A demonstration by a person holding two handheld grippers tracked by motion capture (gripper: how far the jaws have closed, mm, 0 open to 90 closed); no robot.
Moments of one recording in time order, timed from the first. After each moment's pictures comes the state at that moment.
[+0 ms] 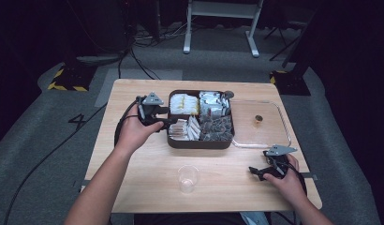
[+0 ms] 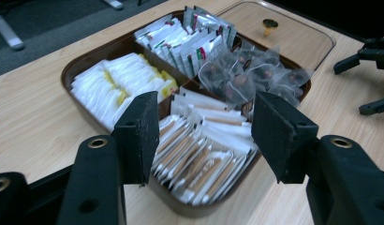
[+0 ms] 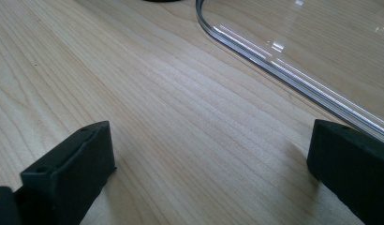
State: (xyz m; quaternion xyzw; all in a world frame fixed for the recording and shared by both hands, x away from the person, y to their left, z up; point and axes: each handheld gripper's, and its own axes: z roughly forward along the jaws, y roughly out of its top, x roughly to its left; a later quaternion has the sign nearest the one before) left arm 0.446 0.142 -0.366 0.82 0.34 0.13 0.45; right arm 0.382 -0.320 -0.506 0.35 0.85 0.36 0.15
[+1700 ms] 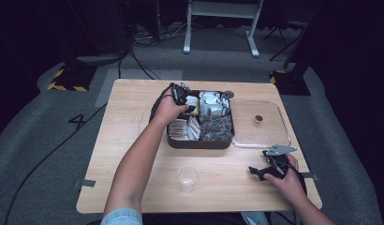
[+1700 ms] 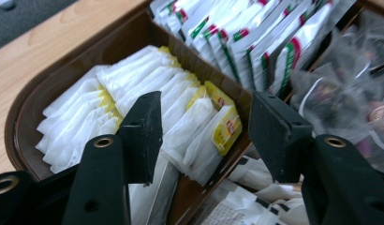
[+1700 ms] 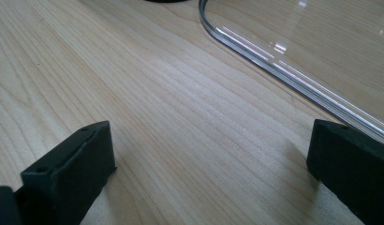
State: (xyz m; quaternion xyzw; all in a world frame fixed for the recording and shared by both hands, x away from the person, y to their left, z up) left arm 0.571 0.072 -0.428 0.87 0.35 0.12 0.33; right arm 0.383 -0.320 -0.506 0.34 0.86 0.36 0.15
